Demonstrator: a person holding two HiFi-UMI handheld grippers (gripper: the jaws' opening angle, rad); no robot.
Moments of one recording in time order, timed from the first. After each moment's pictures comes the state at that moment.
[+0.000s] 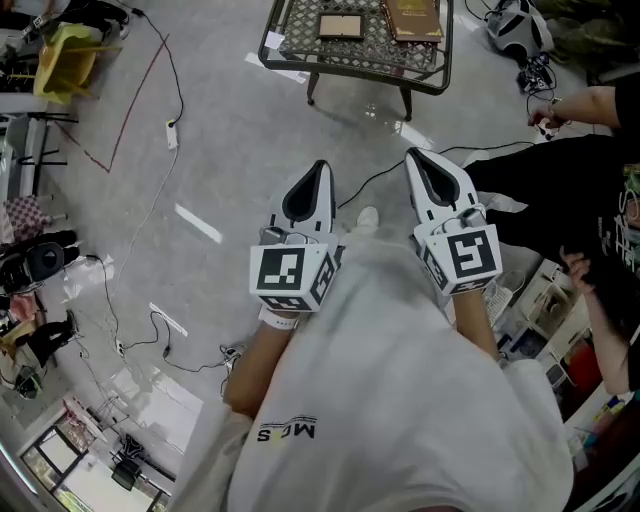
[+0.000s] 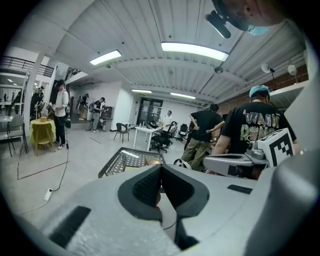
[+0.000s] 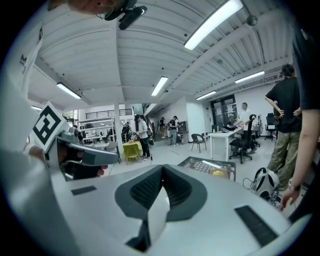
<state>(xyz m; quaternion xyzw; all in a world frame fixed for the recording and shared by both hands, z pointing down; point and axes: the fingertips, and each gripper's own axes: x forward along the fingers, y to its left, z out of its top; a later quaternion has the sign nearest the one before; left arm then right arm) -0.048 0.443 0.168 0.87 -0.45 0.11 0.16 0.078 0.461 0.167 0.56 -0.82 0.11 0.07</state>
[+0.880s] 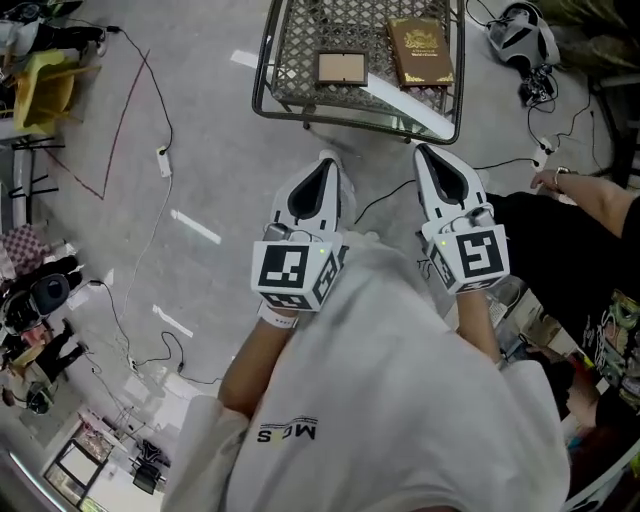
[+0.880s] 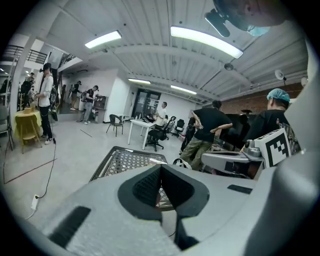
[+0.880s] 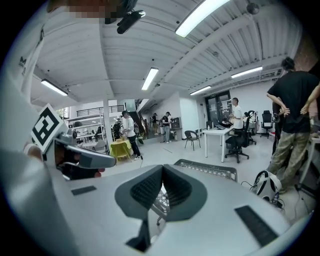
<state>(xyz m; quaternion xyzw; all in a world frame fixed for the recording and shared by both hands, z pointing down) -0.006 0.230 0.188 0.88 -0.40 0.13 0.20 0.121 0.248 0.176 0.59 -0.79 0.13 0.09</state>
